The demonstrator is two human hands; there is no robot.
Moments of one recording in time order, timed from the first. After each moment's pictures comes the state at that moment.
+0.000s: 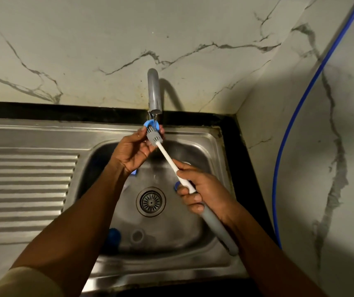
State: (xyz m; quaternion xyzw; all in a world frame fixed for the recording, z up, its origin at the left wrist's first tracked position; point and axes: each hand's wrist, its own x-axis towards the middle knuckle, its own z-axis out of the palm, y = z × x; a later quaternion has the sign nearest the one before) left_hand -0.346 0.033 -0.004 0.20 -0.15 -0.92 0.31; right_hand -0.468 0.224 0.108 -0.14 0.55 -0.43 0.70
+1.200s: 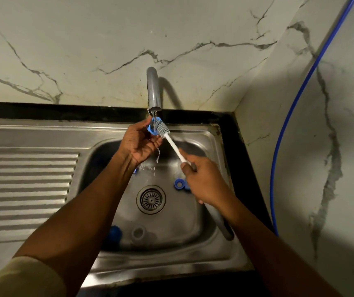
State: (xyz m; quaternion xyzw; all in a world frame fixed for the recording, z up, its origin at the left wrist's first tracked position) left_hand -0.369 0.038 0.028 0.35 -0.15 -0.86 0.33; right_hand -0.473 0.222 0.090 -0.43 0.79 -0.31 0.32
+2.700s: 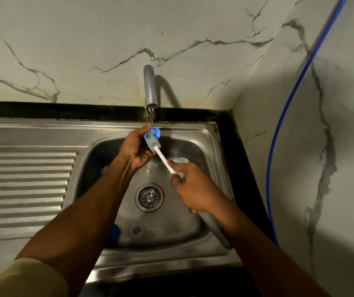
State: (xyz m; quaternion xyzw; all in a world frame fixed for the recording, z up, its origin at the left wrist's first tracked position) left_hand -0.366 0.049 0.007 0.41 -0.16 -0.85 0.31; right_hand -0.454 0.234 0.091 -0.46 0.76 -0.25 0.38
